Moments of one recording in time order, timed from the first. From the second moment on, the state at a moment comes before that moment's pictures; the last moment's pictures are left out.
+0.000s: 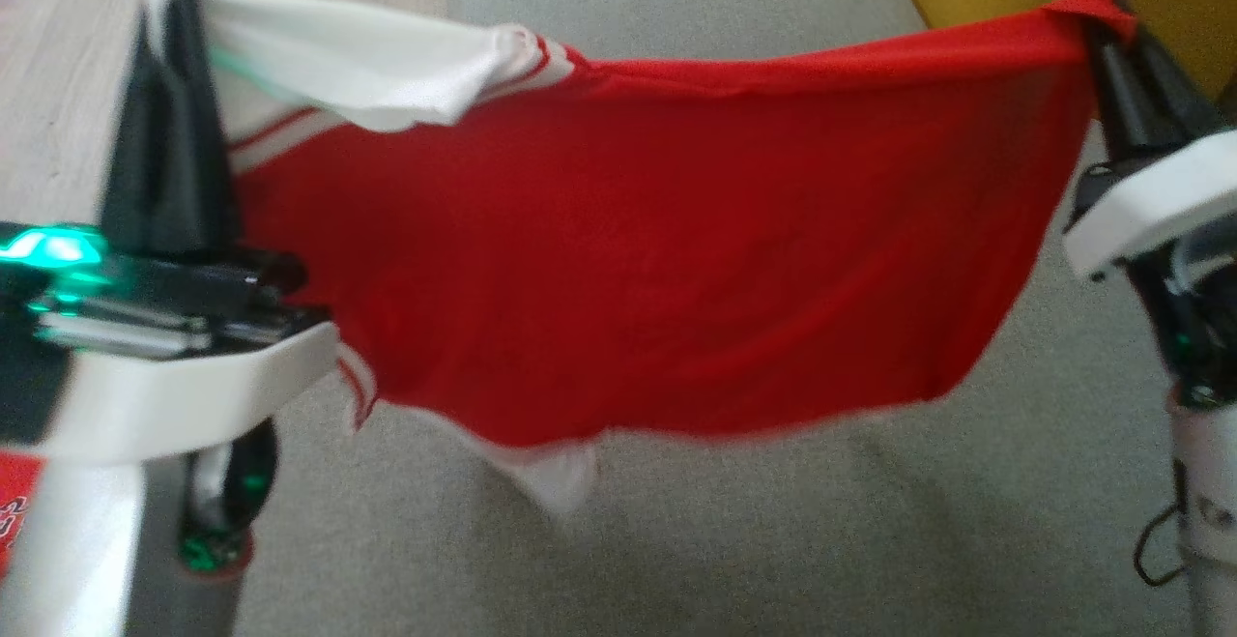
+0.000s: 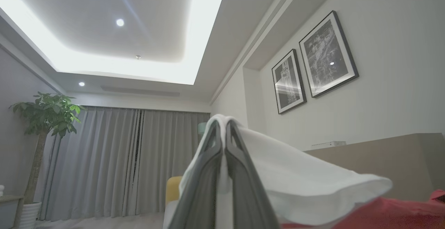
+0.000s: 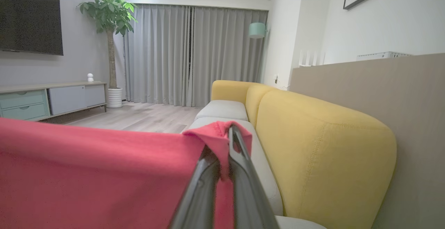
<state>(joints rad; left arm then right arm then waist) -0.32 0.26 -0.18 -0.41 -0.34 0.11 0.00 -0.43 -0.23 0.01 -0.07 0.23 0.13 0.36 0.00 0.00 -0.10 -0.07</state>
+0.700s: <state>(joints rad) -1.27 0.33 -0.23 0.29 -0.32 -0.07 0.08 -1.09 -0.16 -0.01 0.24 0.10 0.13 0.38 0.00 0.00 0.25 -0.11</state>
